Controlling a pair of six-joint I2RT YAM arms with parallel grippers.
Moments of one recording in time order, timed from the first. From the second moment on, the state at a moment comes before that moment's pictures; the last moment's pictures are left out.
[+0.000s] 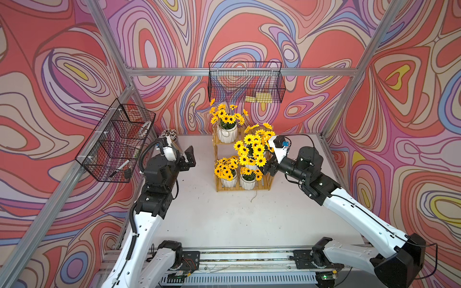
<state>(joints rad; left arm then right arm) -0.13 0.87 0.92 -0.18 -0.05 -0.27 0.57 1.15 1.01 0.03 -0.34 -0.07</state>
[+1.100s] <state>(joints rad) -0.13 0.72 0.95 -0.21 0.00 -0.33 1.00 1.49 0.78 0.42 -0.22 0.00</state>
